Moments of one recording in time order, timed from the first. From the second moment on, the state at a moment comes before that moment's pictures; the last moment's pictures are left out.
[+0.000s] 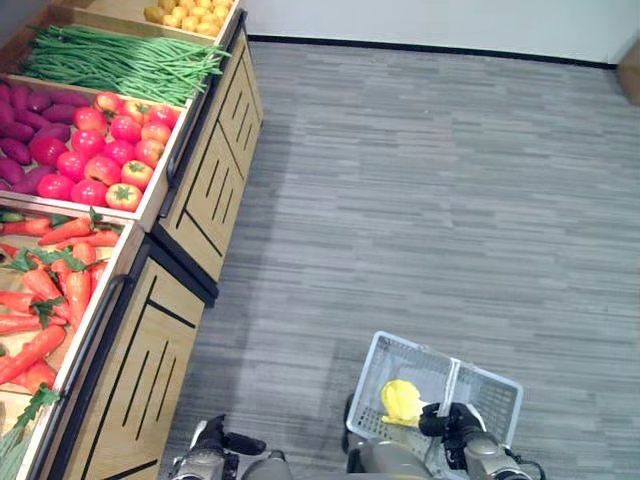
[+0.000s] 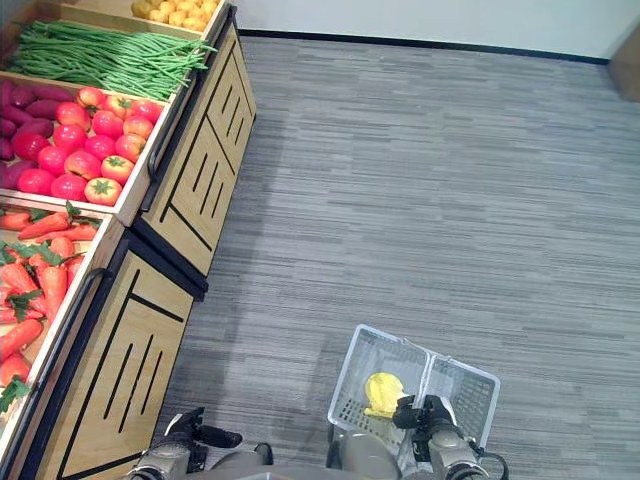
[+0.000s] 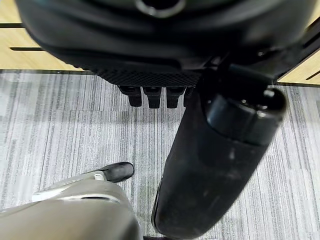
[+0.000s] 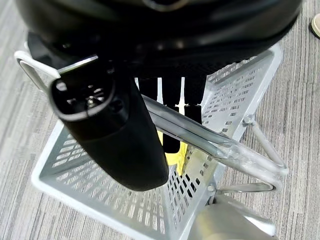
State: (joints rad) left arm -0.11 0.19 -0.12 1.31 -0.10 -0.02 0.19; right arm -0.08 -0.27 0.17 1.20 0.16 -0.04 -0.13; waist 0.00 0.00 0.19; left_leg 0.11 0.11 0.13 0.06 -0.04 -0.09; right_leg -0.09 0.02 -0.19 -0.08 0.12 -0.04
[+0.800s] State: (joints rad) left arm -0.13 0.18 -0.14 1.28 -0.10 -0.02 0.13; right arm -0.06 -0.28 0.13 1.26 0.15 -0.02 -0.13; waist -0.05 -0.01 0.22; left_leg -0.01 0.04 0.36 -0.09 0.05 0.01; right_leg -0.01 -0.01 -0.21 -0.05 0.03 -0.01
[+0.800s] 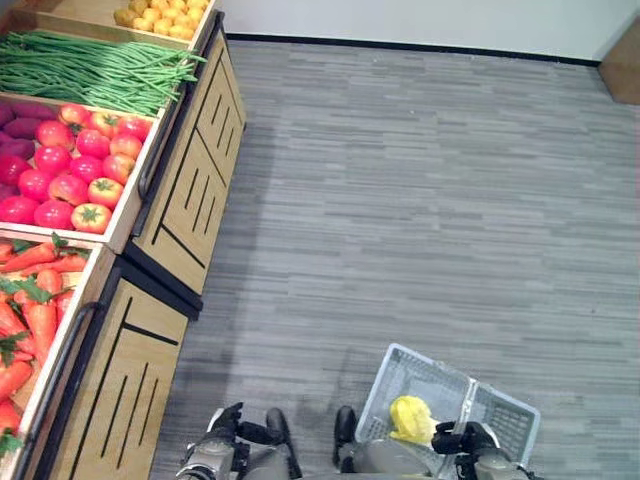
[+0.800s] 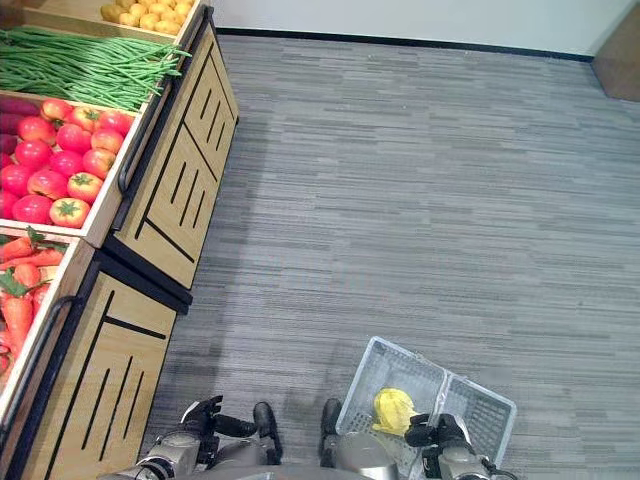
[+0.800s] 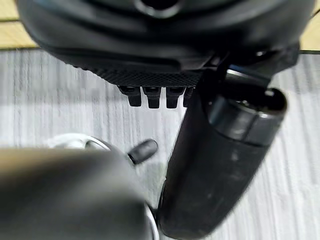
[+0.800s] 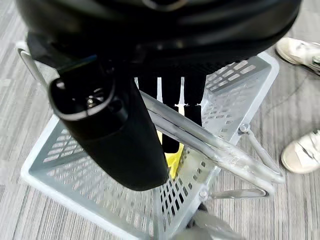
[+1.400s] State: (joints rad) left arm -0.11 0.26 -0.13 1.29 -0.08 -0.01 0.13; right arm -0.09 -0.27 0.16 1.22 0.16 -0.04 -0.13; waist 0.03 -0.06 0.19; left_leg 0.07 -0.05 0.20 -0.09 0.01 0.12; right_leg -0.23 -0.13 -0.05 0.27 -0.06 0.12
